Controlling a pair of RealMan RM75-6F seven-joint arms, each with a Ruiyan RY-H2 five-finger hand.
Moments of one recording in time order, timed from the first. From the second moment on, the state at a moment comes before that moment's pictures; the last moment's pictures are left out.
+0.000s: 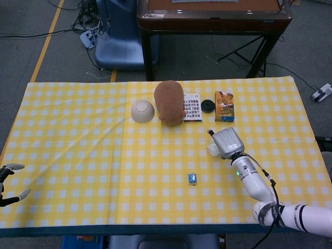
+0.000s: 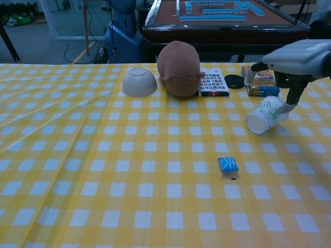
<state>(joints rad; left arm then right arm) -0.06 -1.05 -0.06 -1.56 1.47 1.49 -0.21 0.82 -1.26 0.09 -1.74 -0.77 0.99 -0.85</state>
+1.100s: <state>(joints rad) -0.06 -1.04 -0.05 -1.56 1.46 1.48 -0.22 0.92 -1.43 -0.01 -1.59 -0.65 1.04 -1.06</state>
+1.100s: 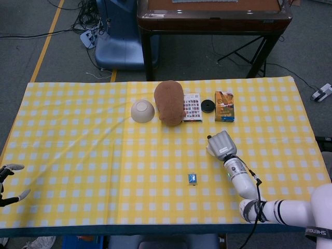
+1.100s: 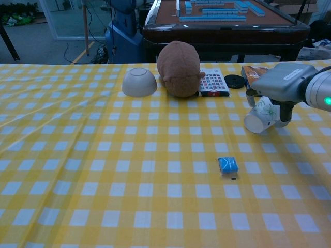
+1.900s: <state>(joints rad) -0.05 -1.04 -0.06 -1.56 1.46 1.48 -0.23 0.91 -1.44 0.00 -1.59 -0.70 1.04 -0.97</state>
